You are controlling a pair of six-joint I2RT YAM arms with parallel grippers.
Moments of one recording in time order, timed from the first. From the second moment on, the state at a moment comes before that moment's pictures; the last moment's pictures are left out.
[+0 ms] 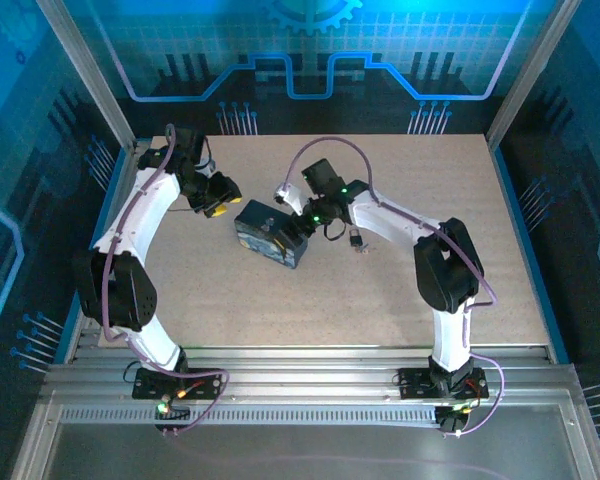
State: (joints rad) left arm -0.08 1.69 1.59 -1.07 0.35 -0.63; right arm 0.61 1.96 1.56 -0.57 -0.48 -0.24
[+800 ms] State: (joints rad) left arm -0.07 1.69 1.57 -1.07 0.35 -0.63; right arm 0.57 1.91 1.44 -0.45 -0.56 -0.12
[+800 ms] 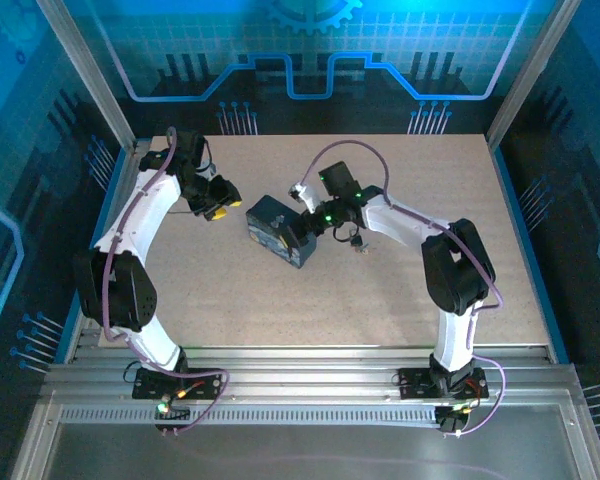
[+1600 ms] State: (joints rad) left arm -0.07 1.68 1.57 -1.07 0.35 -0.61; right arm 0.64 1.99 1.56 -0.54 -0.46 -0.19
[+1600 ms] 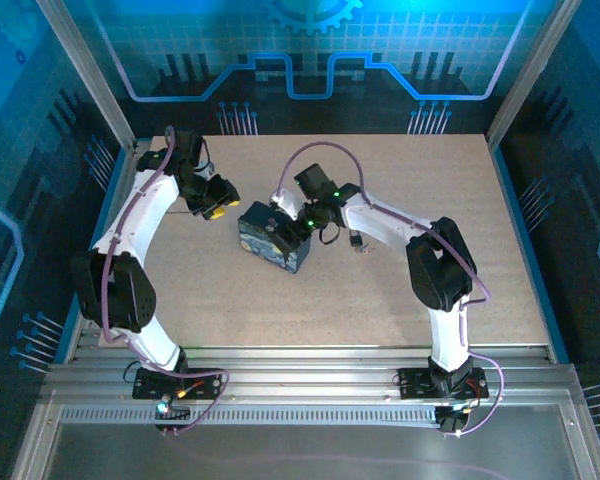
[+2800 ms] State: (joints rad) left arm -0.25 1.99 1.58 -0.84 0.22 -0.69; right arm 0.42 2.09 1.16 0.31 -0.79 0.88
